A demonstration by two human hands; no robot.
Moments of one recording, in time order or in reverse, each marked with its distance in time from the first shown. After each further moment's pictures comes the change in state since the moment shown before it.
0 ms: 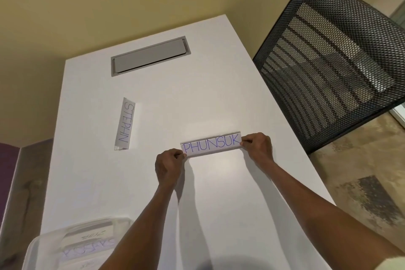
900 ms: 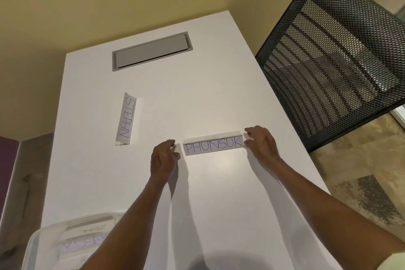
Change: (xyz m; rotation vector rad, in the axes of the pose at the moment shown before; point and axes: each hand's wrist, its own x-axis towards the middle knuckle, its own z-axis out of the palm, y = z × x) left_hand 0.018 -0.019 -0.013 -0.018 -0.101 0.082; right_hand -0.004 0.008 -0.013 -0.064 -0.067 -0.177
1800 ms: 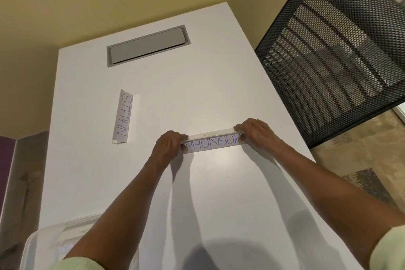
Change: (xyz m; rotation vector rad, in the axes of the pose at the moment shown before) left_hand 0.038 0.022 -0.004 0.420 -0.299 0.282; right_hand 0.032 -0.010 -0.011 -0.566 -0.220 -0.492
